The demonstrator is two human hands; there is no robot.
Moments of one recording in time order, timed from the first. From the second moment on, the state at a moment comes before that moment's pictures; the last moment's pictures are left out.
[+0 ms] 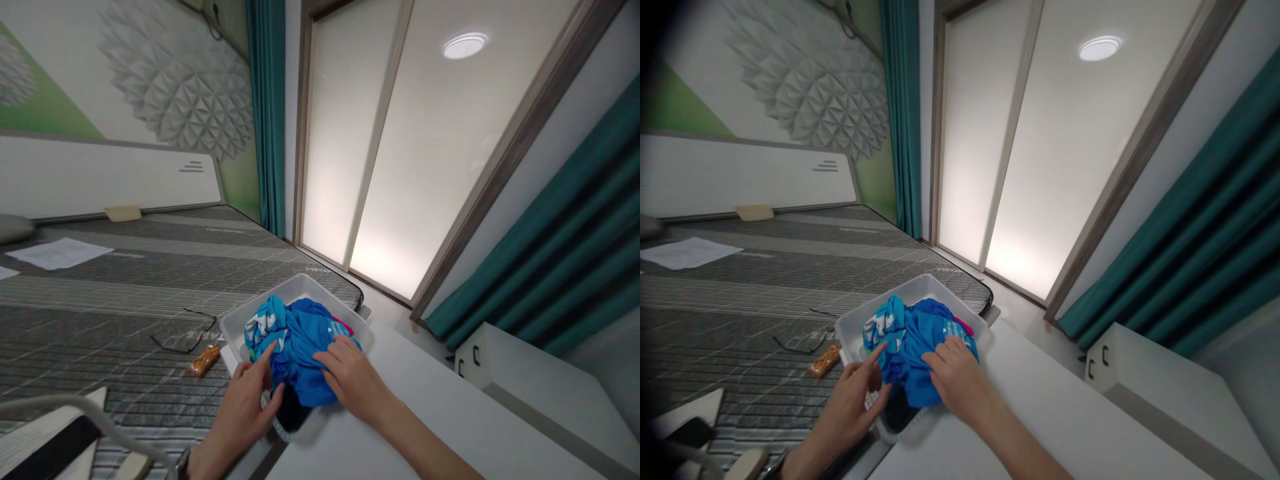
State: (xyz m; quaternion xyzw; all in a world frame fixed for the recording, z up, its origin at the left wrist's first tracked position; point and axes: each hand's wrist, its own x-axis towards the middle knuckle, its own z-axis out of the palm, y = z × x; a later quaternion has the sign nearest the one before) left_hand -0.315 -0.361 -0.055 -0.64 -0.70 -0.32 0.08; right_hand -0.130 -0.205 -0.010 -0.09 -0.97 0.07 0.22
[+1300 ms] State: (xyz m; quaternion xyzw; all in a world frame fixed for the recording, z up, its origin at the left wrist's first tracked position) left_hand -0.165 -0.316 -0.035 -0.64 -0.57 -0.37 -0.36; right_hand -0.042 -0.202 -0.031 -0.37 -0.68 0.54 0.33
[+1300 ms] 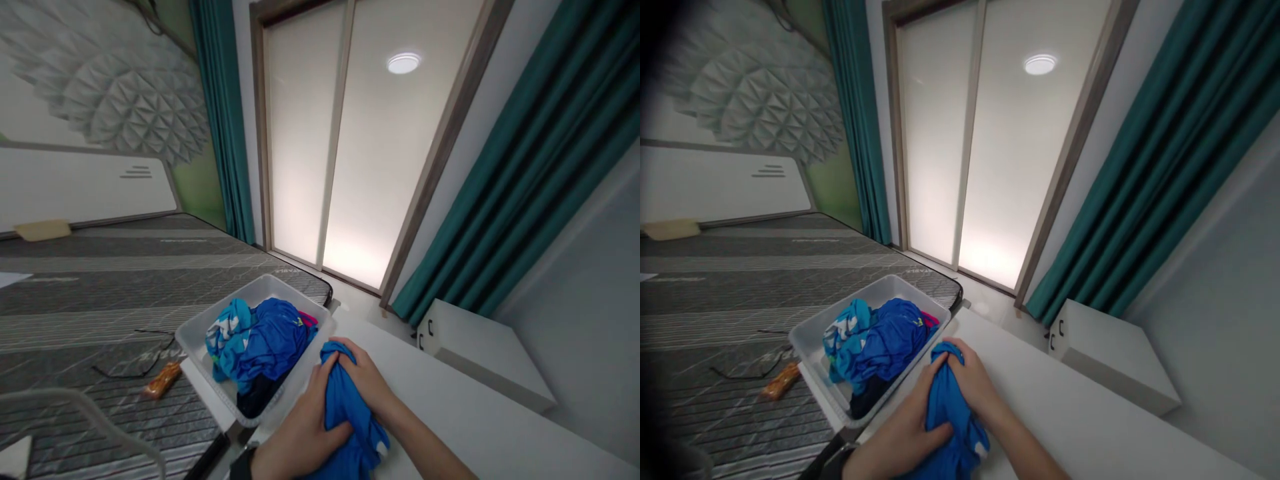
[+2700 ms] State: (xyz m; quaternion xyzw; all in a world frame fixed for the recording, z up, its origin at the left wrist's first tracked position) left_hand -0.064 -0.237 -0.076 -0.65 -0.47 -0.51 -0.31; right_hand 0.214 -0.289 -0.087 -0.61 -0.58 0.22 0.49
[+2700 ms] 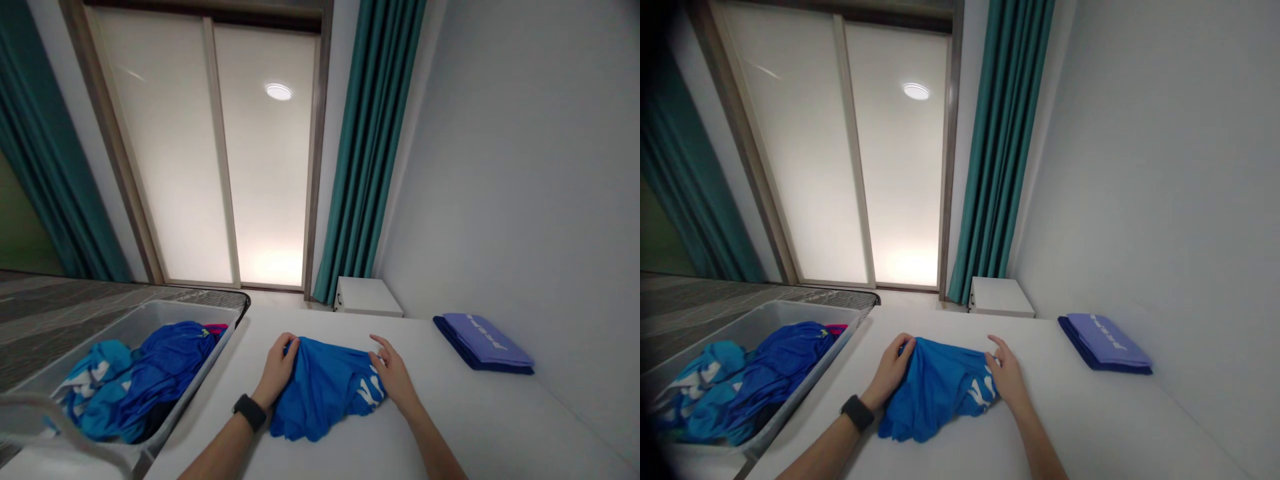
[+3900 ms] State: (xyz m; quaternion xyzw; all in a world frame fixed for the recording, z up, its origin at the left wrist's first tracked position) left_hand -0.080 -0.228 -0.066 -0.49 -0.54 -0.65 -0.20; right_hand 0.160 -0.299 -0.094 -0.59 -0.74 -0.11 0.29
